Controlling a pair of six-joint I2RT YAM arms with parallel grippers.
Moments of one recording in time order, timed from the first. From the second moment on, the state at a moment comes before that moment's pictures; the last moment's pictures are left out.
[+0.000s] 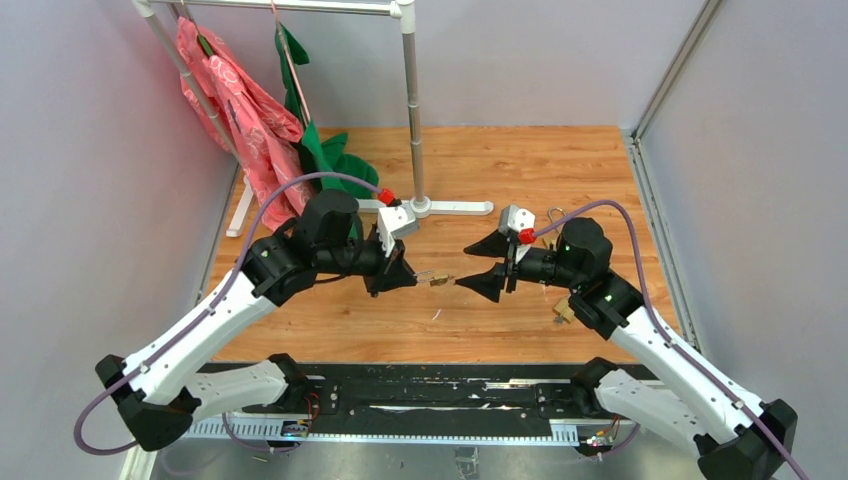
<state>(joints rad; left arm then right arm) -0.77 1.05 1.16 -0.69 0.48 0.01 0.64 0.80 0.72 -0.03 -0.66 -0.10</state>
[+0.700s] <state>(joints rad) -0.77 0.94 1.16 -0.70 0.63 0.15 0.76 0.95 0.79 0.02 -0.90 -0.12</state>
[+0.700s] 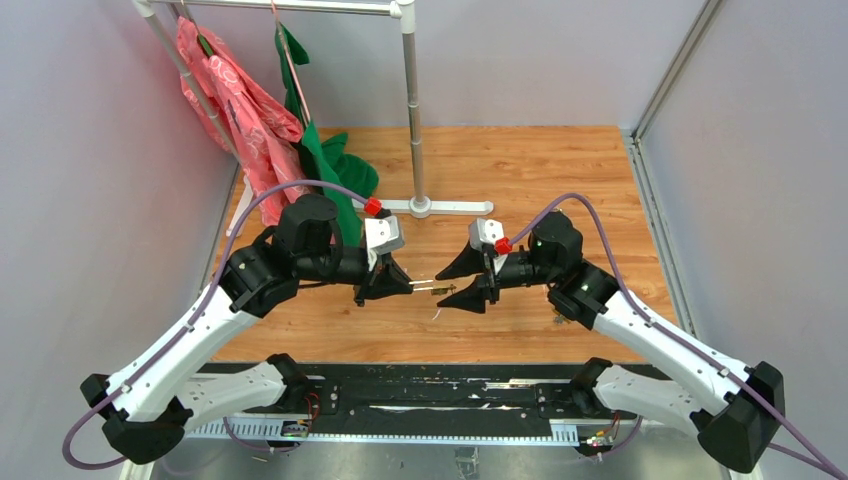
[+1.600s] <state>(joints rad) -0.77 0.84 1.16 -0.63 0.38 0.01 0.79 0.92 0.83 -0.11 -0.48 -0.01</state>
